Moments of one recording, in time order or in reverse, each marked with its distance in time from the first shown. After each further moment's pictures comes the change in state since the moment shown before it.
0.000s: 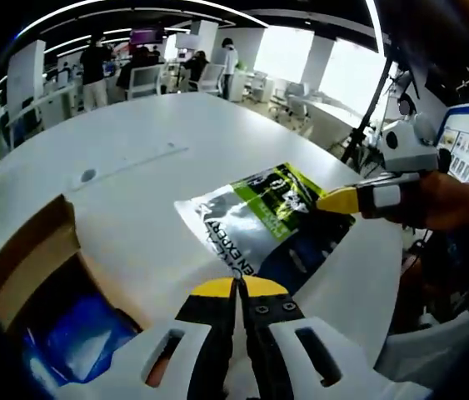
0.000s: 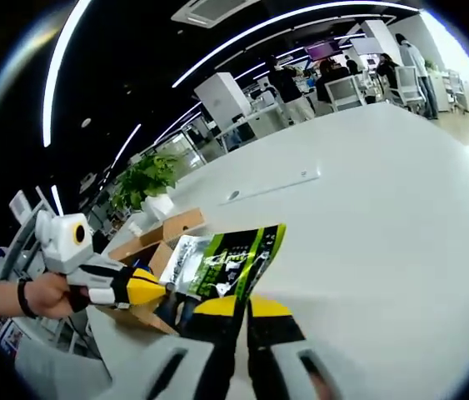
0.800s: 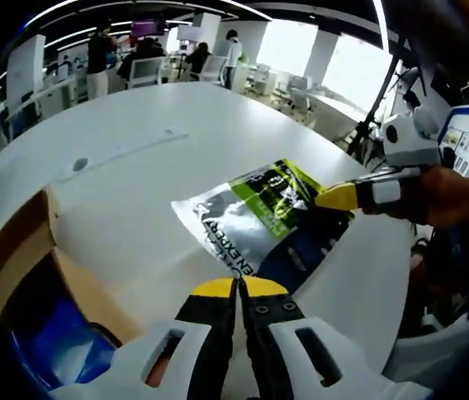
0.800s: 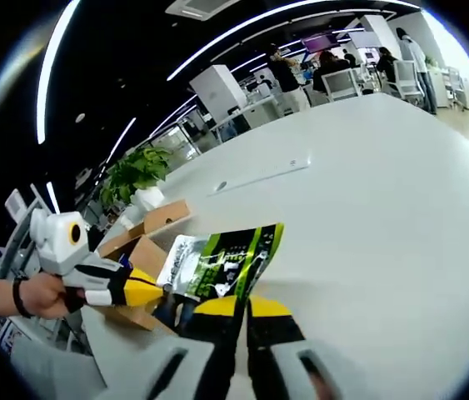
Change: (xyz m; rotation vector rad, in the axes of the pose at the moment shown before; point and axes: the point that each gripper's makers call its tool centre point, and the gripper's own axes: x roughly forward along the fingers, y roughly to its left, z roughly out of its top) left arm 0.030 0.005 -0.011 -0.013 0.039 0.007; right arm 0.015 -0.024 -0.009 0.008 0.042 -0.022
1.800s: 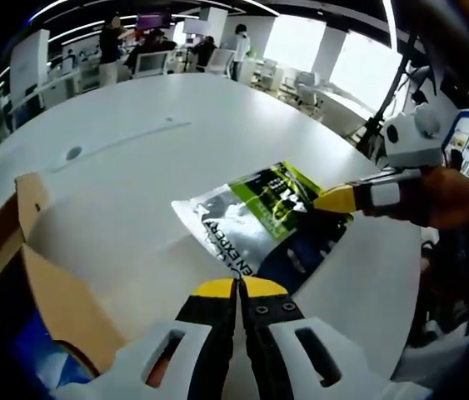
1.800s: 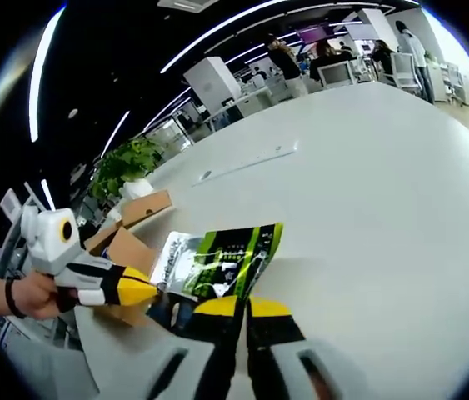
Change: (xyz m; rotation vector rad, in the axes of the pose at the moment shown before) left arm 0.029 0.002 -0.006 -0.028 0.028 0.024; right arm 0.012 -0.020 -0.011 0.006 0.049 -0.024
